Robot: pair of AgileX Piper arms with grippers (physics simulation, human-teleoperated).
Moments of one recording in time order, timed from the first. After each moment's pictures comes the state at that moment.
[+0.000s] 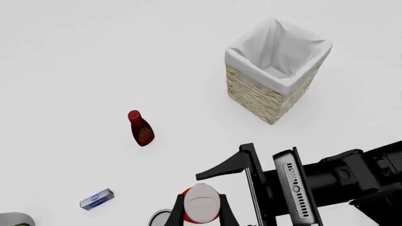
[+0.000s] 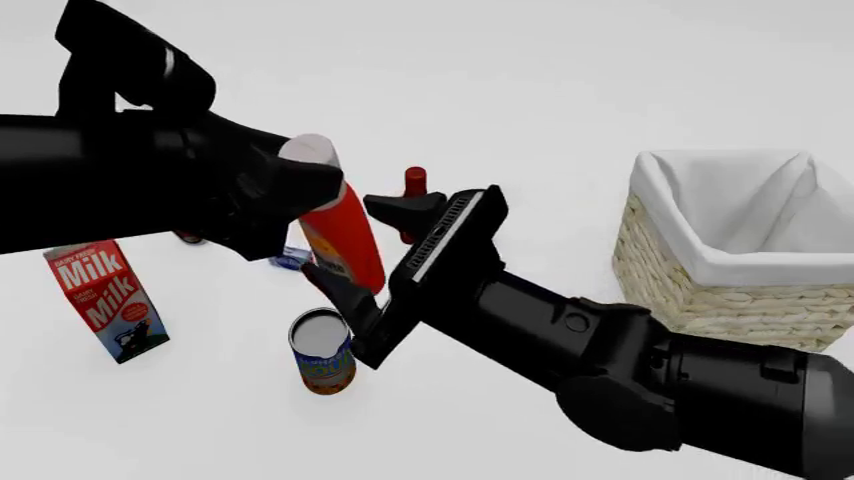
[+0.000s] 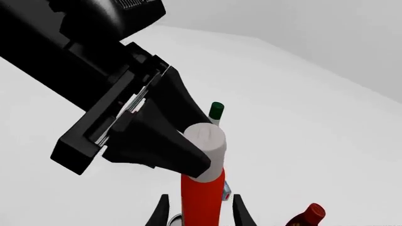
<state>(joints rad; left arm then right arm) -0.74 1.04 -1.23 0.69 0.06 0.96 1.40 -0.87 -0.42 -0.24</state>
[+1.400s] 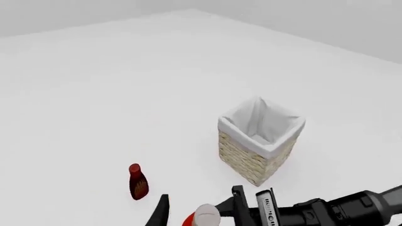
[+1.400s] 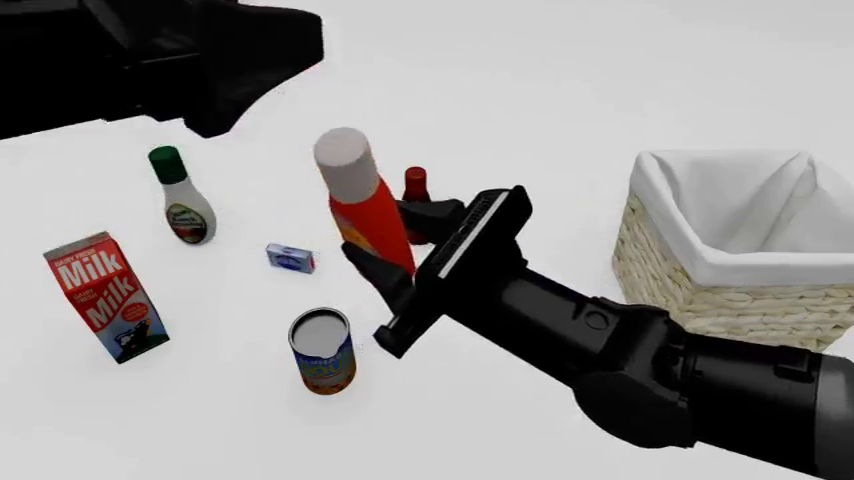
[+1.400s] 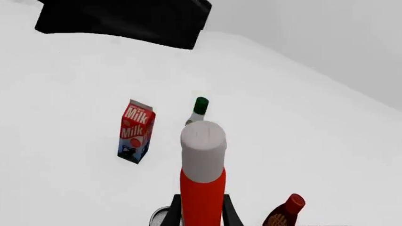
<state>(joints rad) -0.74 1.01 -1.37 0.57 -0.03 0.91 1.38 -0.82 -0.45 -0.27</state>
